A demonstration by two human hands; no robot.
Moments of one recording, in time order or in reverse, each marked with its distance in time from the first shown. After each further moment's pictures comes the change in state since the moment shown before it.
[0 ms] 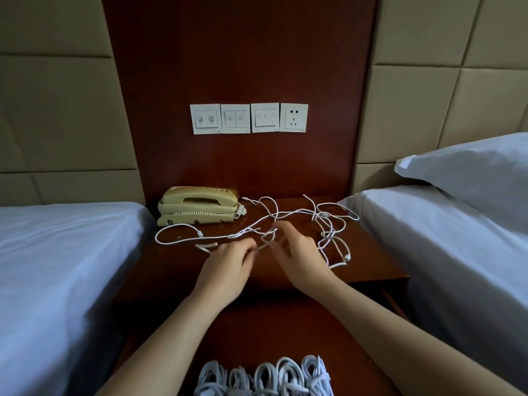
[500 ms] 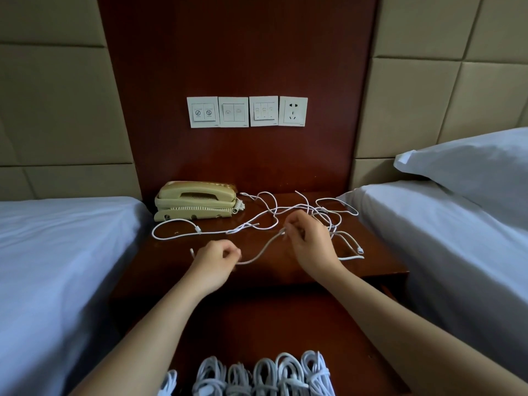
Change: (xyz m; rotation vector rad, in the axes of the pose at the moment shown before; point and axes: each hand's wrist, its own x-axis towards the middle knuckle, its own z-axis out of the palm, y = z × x) left_hand 0.008 -0.030 -0.001 -0.234 -0.170 -0.343; right_hand 0.011 0.018 -0.005 0.133 0.189 0.065
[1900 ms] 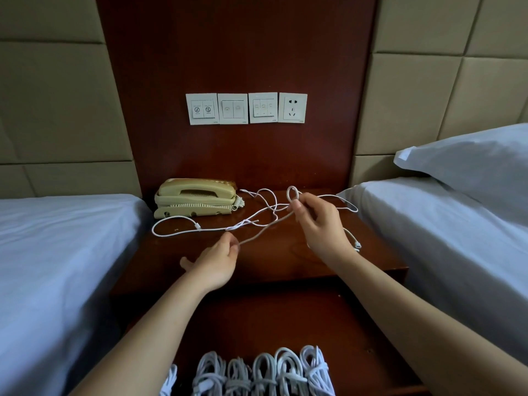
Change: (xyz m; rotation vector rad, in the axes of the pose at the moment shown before) left_hand -0.003 0.012 0.003 0.304 -0.066 -0.129; right_hand 0.007 -0.013 -0.023 0.166 0.065 -0.173
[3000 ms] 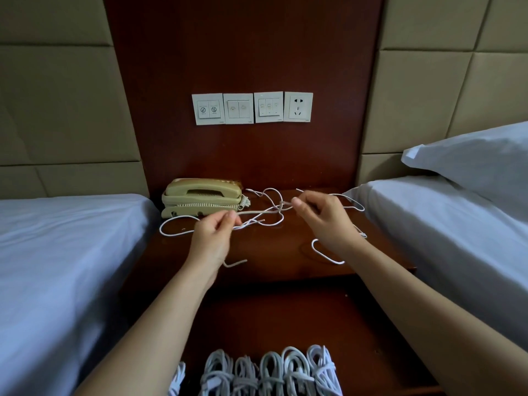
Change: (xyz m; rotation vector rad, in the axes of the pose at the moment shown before) left_hand 0.000 0.008 -0.012 -0.830 0.430 0.234; right_hand 0.013 0.000 -0.007 0.011 -0.177 0.031
